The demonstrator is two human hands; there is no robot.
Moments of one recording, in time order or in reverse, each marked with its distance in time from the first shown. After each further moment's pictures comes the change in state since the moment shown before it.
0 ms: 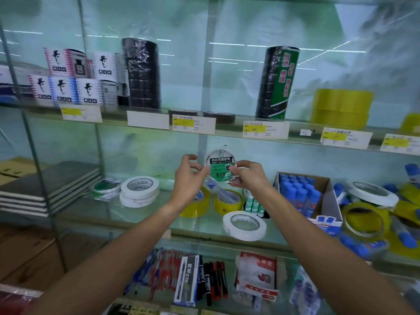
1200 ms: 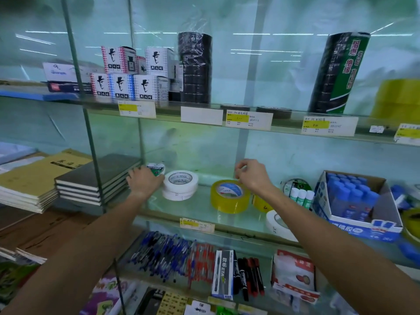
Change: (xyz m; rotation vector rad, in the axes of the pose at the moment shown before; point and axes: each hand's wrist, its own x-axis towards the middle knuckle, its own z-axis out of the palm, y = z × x) left_hand 0.056 -0.139 -0.194 0.896 0.199 -0.365; right_hand 0.007 0.009 0.105 -0.635 -0.021 -0.247
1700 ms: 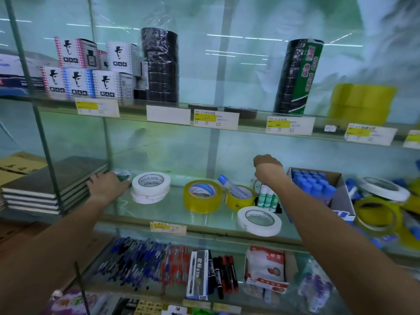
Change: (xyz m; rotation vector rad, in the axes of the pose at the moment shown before) left_hand 0.018 -0.016 0.011 0.183 -0.111 0.027; right_hand 0.026 0.060 -0.089 -0.855 -0.075 0.156
